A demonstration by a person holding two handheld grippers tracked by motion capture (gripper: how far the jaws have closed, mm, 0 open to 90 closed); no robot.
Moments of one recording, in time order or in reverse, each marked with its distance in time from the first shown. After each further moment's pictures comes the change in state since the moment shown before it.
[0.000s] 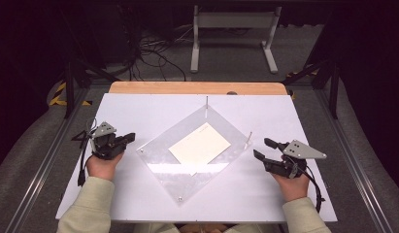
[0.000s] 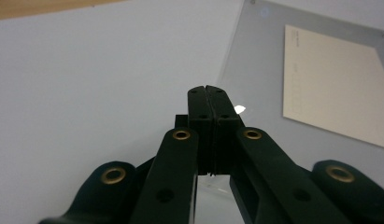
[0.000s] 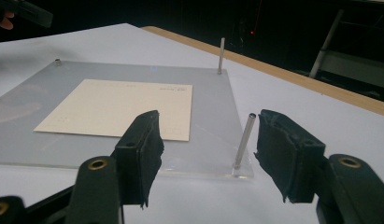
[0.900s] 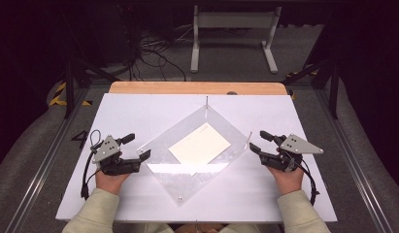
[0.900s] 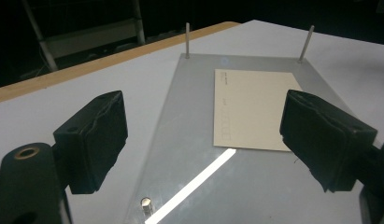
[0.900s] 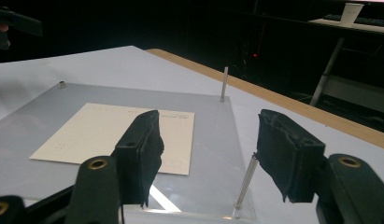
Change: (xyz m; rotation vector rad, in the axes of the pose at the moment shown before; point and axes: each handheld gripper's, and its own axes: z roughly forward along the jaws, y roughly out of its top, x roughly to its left) left arm -0.045 -0.020 -0.015 -0.272 -0.108 0.187; right arm -0.003 0.013 0.015 -0.089 0.023 -0.031
